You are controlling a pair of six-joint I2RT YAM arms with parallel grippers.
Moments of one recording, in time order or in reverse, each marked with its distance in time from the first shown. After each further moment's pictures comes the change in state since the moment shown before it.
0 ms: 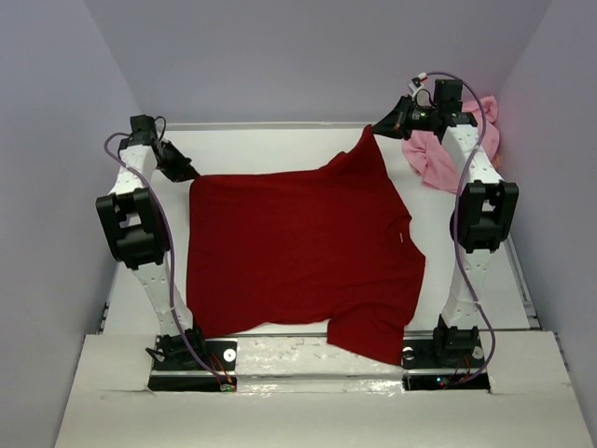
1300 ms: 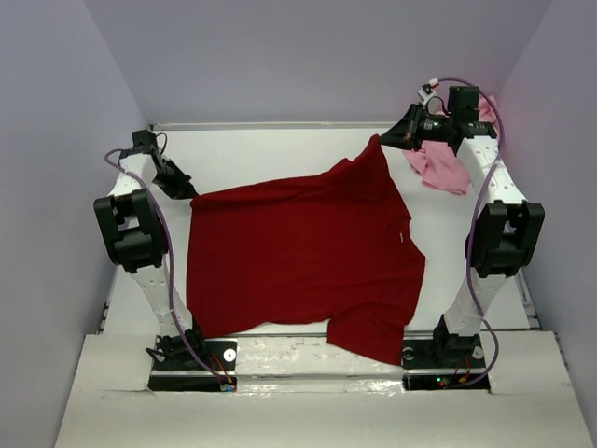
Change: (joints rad) left arm 0.018 -0.036 -0.127 -0.047 -0.043 0.039; right arm -0.015 -0.294 -0.282 -0.027 -0.045 -0.009
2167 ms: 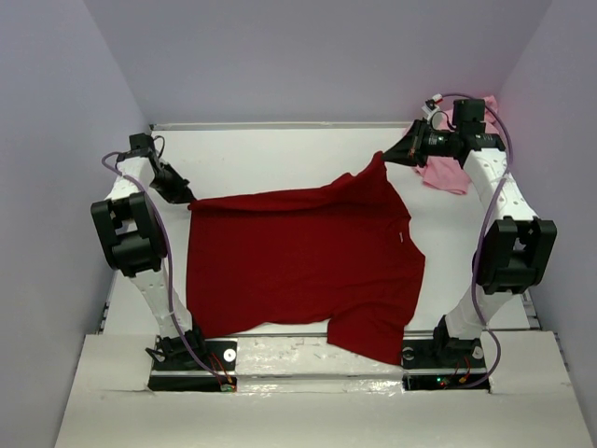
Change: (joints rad) left arm 0.014 -0.050 -0.058 -0.014 -0.013 0.031; right arm -0.012 -0.153 -0.174 -0.076 0.010 -0.034
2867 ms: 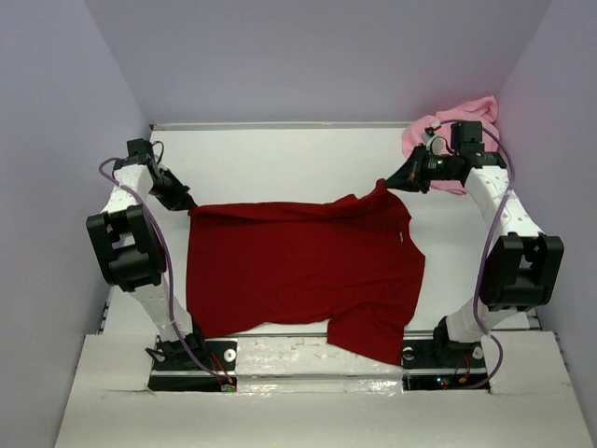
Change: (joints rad) left arm 0.000 -0.141 -0.125 -0.018 0.015 0.005; right arm 0.000 -0.130 -0.207 -0.112 0.081 -0.039
